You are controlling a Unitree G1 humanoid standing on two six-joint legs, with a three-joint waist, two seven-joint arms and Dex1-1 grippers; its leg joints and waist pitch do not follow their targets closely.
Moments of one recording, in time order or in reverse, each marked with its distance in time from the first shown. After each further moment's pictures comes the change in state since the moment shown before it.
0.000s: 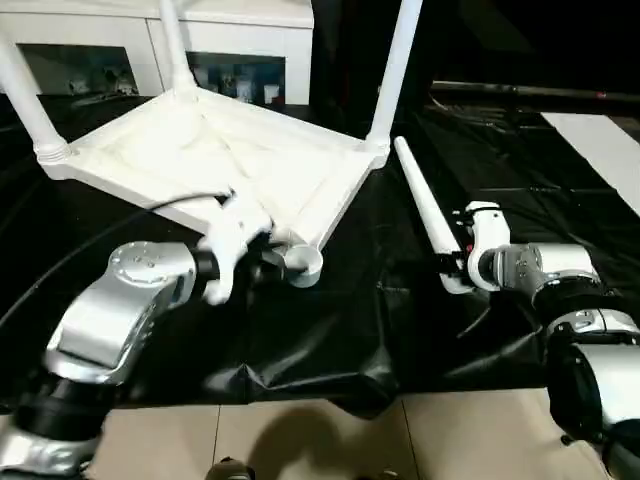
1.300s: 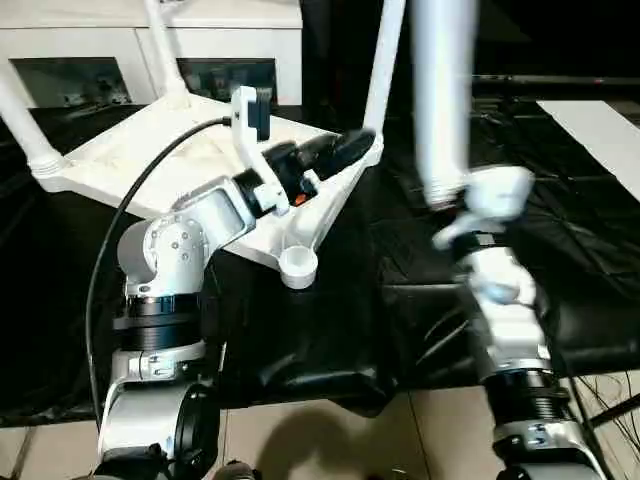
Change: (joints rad) left arm -0.325 -0.398 0.376 0.299 -0.431 0.152 0.202; right arm 0.431 0.285 0.134 -0.729 -0.073 -0.957 -0.099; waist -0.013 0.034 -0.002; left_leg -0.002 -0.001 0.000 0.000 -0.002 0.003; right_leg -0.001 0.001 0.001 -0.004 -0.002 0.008
